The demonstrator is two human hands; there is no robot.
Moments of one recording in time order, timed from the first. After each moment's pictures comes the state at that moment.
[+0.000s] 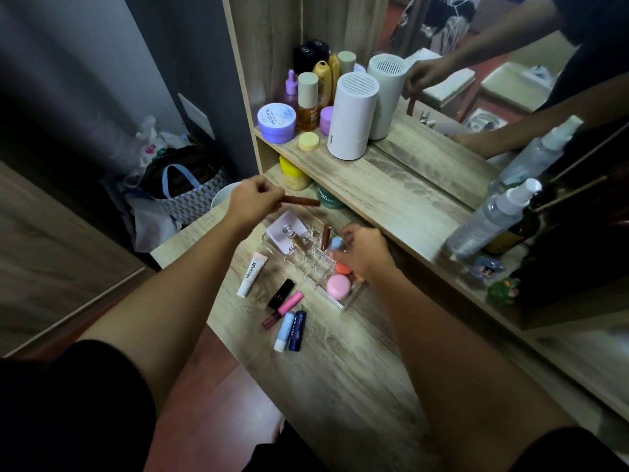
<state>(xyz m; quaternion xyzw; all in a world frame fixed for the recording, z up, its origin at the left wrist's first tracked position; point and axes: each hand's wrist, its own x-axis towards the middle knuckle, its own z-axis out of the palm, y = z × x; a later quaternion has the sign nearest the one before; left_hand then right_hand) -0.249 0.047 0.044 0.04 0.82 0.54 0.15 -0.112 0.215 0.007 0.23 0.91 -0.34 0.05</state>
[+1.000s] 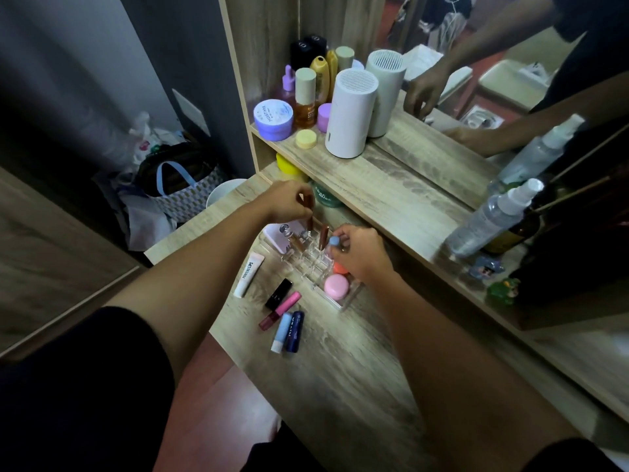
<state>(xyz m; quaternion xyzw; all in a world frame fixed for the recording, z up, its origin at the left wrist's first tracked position) -0.254 0.088 0.048 0.34 0.89 0.21 0.20 -0.111 0.213 0.002 0.20 0.92 -0.32 0.01</state>
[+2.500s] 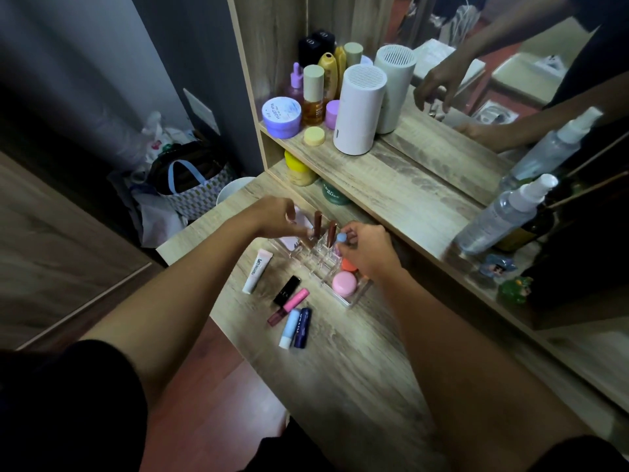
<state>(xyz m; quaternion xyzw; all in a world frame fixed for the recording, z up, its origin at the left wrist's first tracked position) -0.238 0.049 0.047 0.28 0.91 0.14 0.25 -0.112 0.214 0.003 0.20 0.93 -0.32 0.02</state>
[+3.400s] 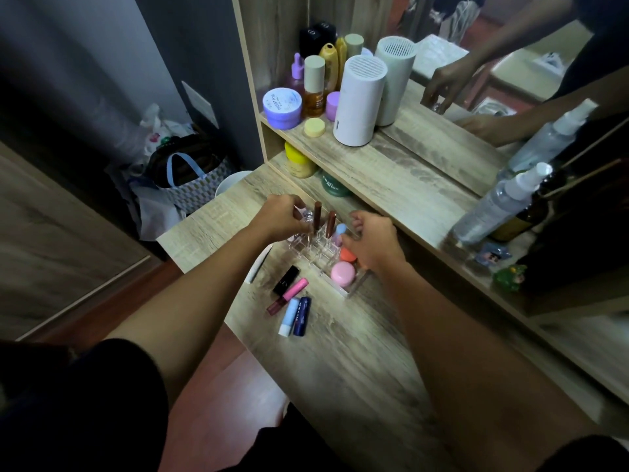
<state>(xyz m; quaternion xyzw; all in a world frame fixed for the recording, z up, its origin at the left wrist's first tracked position) -0.210 0.055 0.028 0.22 0.92 0.26 0.21 -0.099 0.209 0.013 0.23 0.91 -0.34 -0.01</state>
